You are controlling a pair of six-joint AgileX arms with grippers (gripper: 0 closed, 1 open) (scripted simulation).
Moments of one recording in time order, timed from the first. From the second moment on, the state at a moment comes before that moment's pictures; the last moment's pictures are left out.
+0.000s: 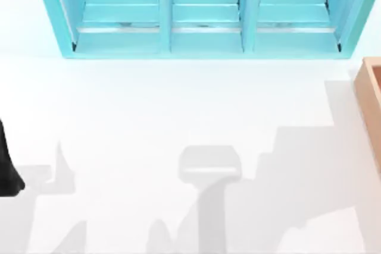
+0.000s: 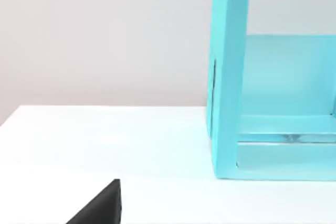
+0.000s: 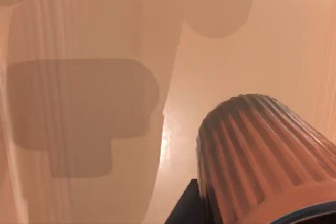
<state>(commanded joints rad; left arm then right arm) 0.00 0.00 0.00 0.00 0.00 0.00 -0.30 1.73 1.39 -1.17 0.02 -0.28</state>
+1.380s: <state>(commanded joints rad) 0.00 0.00 0.00 0.00 0.00 0.00 -0.30 1.73 1.35 -1.13 0.02 -0.28</state>
